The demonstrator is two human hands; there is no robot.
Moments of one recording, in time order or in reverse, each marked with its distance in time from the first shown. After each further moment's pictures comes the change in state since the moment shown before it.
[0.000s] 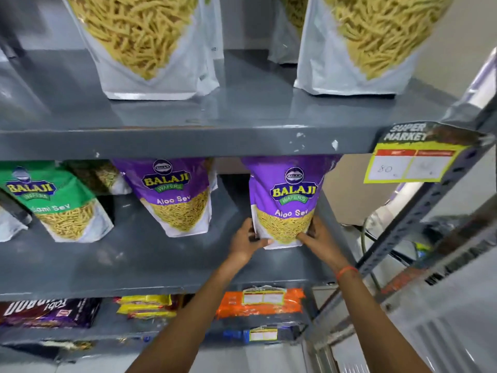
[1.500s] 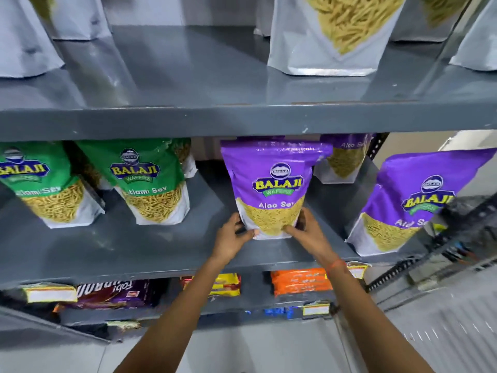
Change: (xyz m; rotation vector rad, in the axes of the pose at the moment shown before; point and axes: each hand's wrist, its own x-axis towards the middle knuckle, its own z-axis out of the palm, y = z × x) left_hand -0.047 -0.068 -0.229 0.024 0.003 0.021; right_hand -0.020 -0.039 0.234 0.030 0.052 0.099
